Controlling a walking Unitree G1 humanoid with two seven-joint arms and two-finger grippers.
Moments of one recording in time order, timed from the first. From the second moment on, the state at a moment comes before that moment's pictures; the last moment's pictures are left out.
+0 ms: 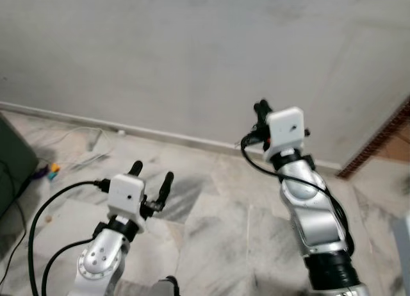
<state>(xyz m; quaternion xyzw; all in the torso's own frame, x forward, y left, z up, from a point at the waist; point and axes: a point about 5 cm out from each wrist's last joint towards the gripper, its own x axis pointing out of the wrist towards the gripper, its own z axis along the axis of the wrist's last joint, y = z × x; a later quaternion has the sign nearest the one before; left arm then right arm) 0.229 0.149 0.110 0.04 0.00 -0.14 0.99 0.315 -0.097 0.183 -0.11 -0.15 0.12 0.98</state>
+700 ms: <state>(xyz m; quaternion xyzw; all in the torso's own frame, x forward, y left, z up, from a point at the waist) 0.243 0.141 0.113 0.01 -0.01 -0.15 0.99 0.319 -0.103 0.184 -0.10 -0.16 0.10 0.98</state>
